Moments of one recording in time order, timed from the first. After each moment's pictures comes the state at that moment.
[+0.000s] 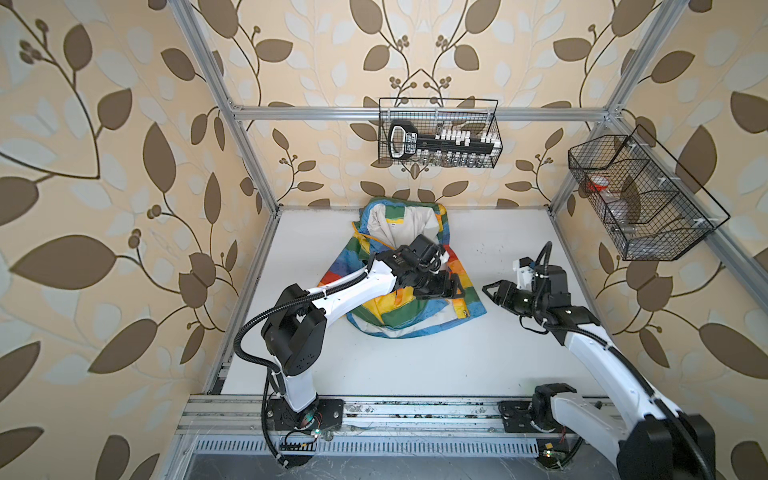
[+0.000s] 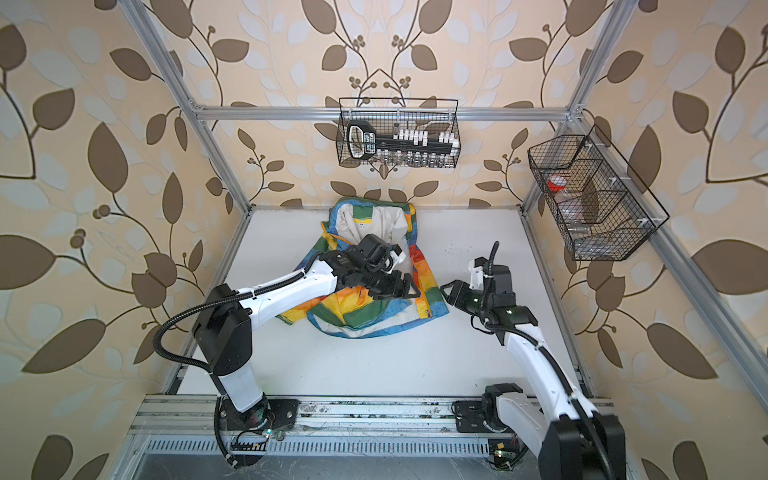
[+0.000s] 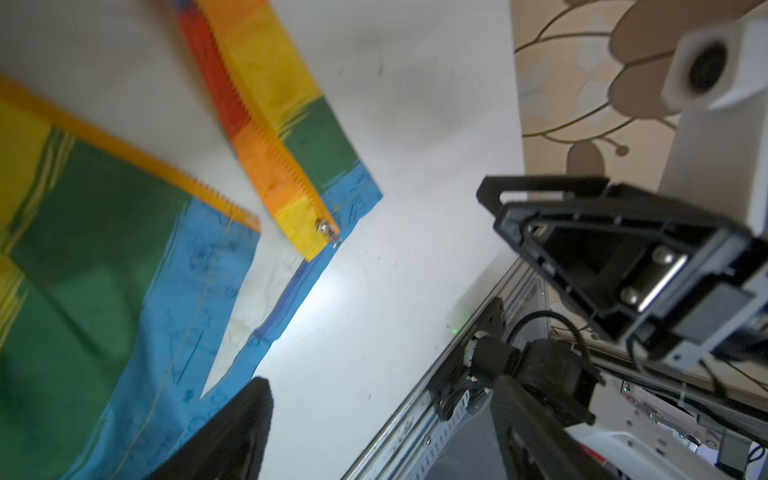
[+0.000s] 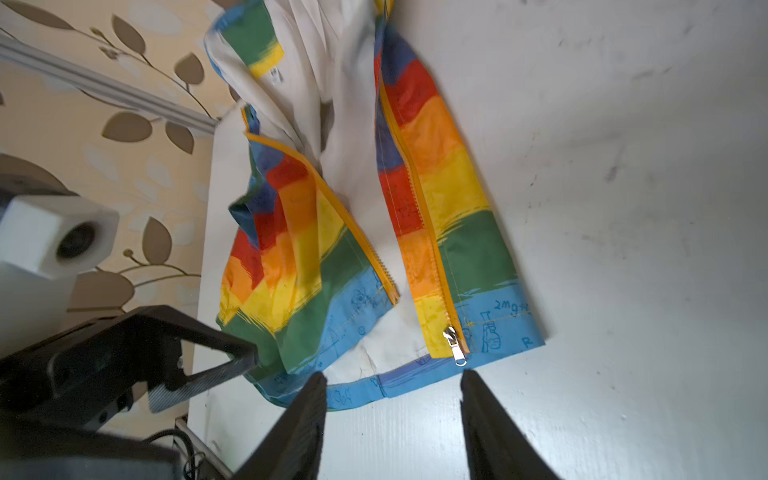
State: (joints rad) left arm -0.77 1.82 1.56 -0.59 0.45 -0.66; right arm 0.06 0.88 0.63 -0.38 -0.34 0.58
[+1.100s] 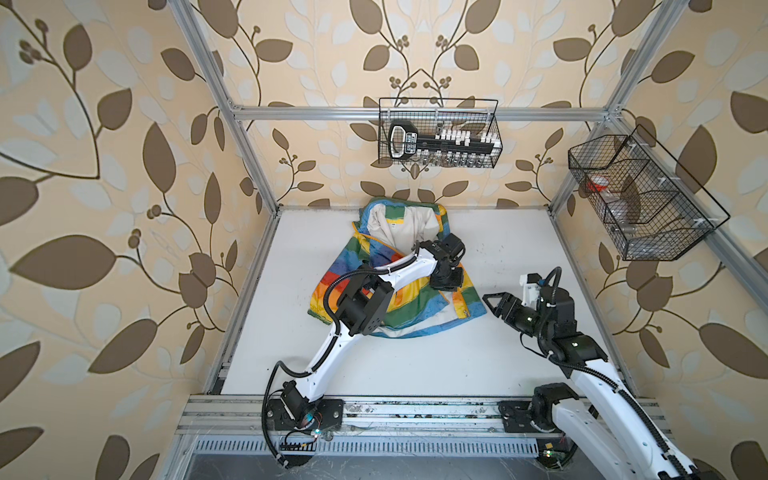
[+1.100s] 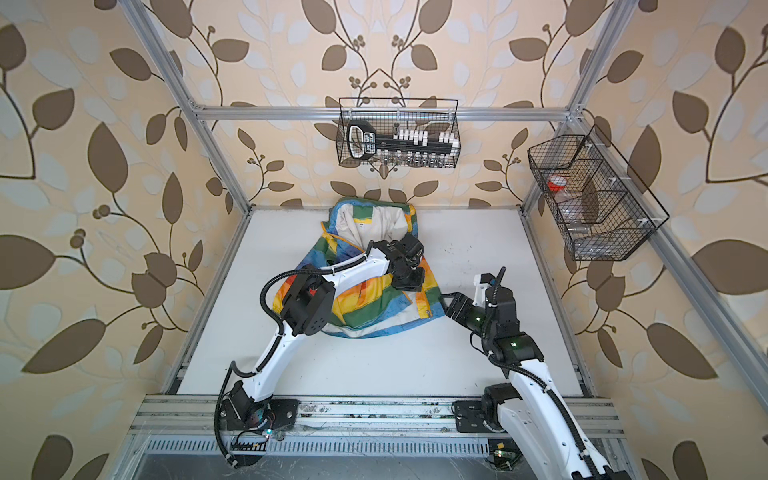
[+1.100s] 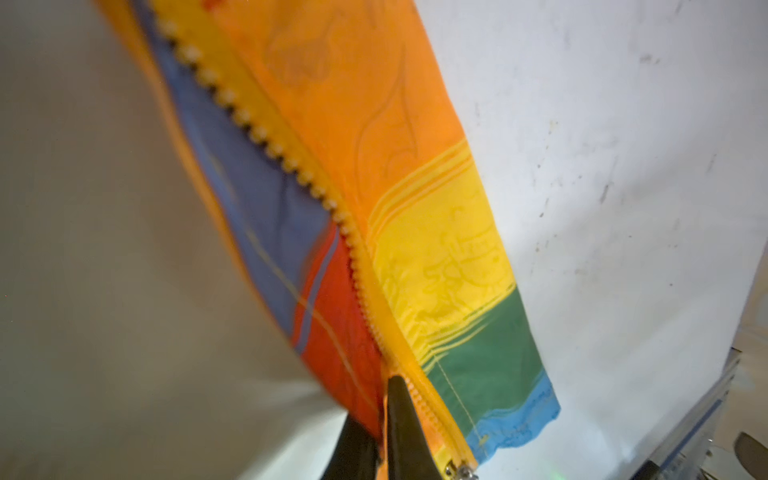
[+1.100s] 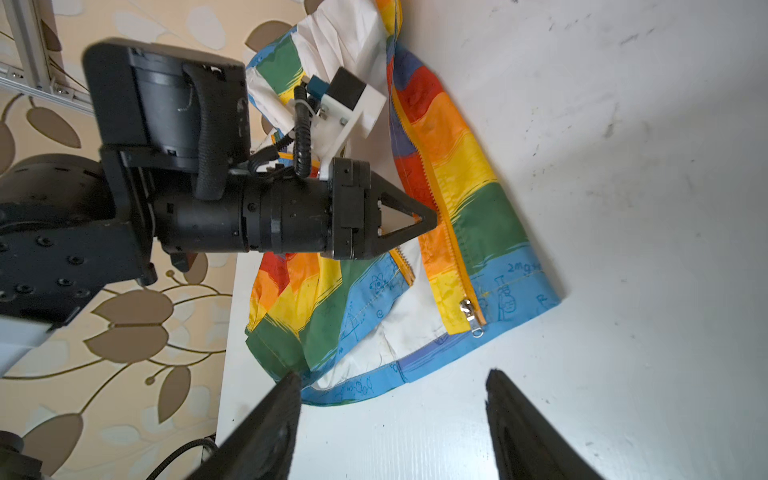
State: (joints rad) left arm -0.75 2.41 2.05 -0.77 0.31 -0.64; right arm 0.15 0.73 0.44 -0.29 -0.36 0.76
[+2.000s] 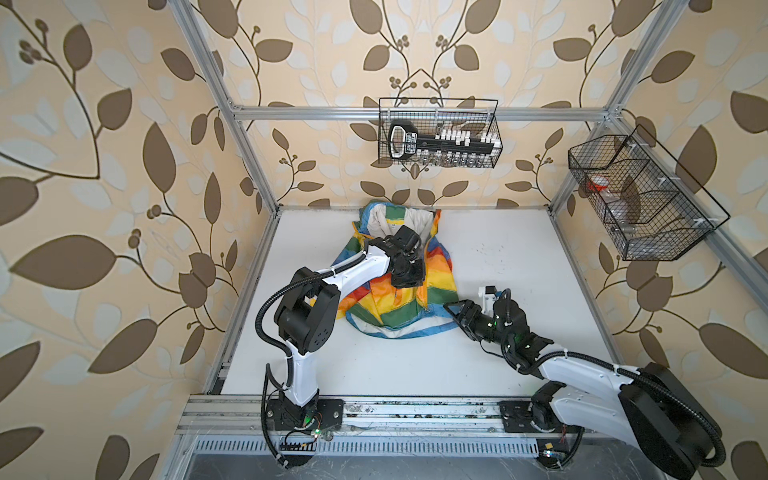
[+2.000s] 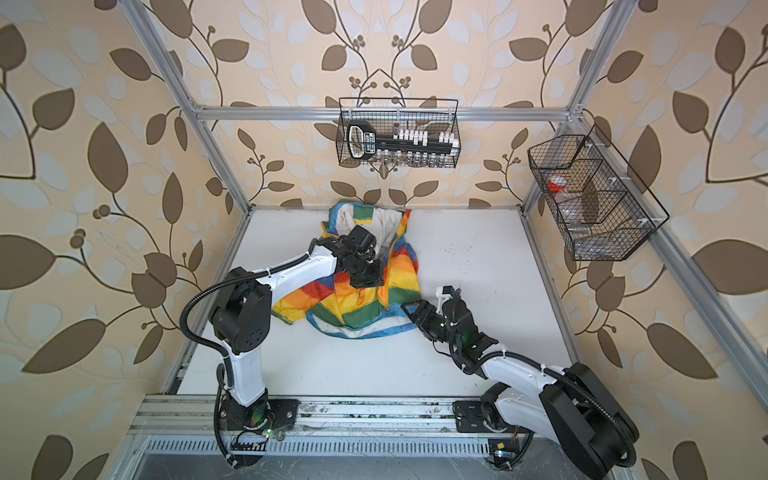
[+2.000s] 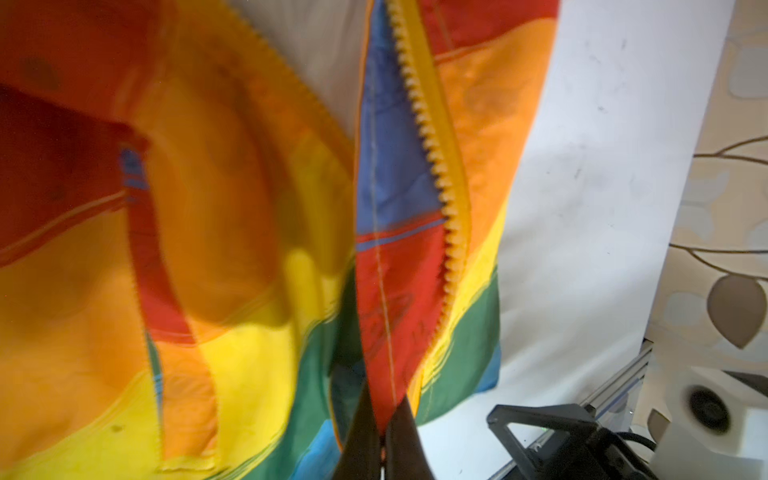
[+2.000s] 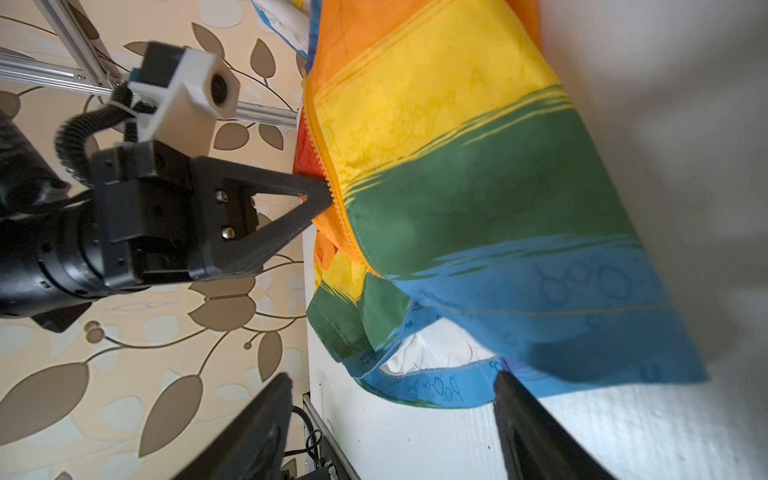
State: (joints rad) left arm -0.57 1.90 1.46 -0.67 0.32 -0.67; right arm 0.54 1.16 0.28 0.42 -0.22 1.20
